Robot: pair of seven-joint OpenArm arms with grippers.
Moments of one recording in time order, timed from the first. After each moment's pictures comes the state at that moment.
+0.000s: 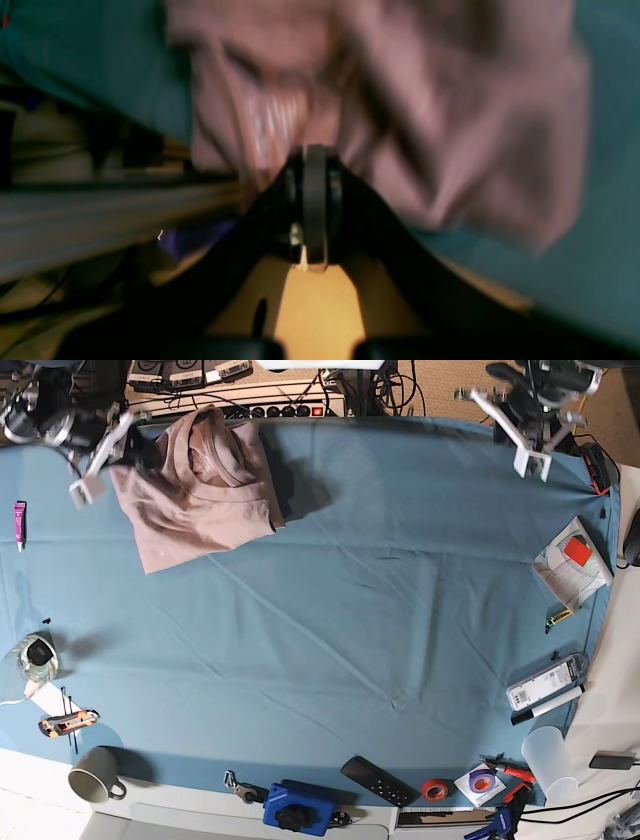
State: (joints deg) left arm 45.4 -1.9 -20.8 132.4 -18.6 -18.9 64.4; right arm -35.9 21.6 40.5 111.8 68.9 40.0 -80.1
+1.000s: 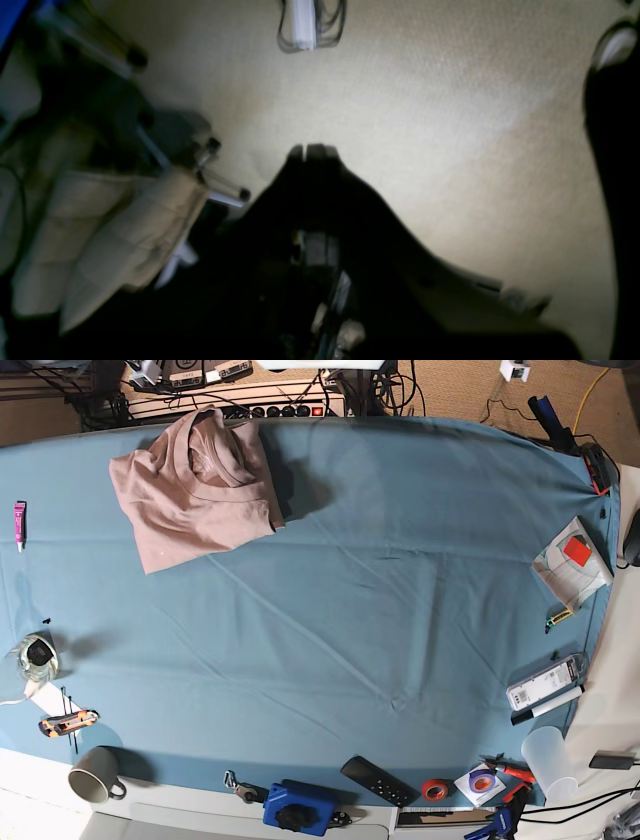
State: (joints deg) left arm 49.9 -1.9 -20.9 93.6 -15.0 -24.6 46.3; right arm -40.3 21.6 21.6 75.4 35.3 39.8 -65.8
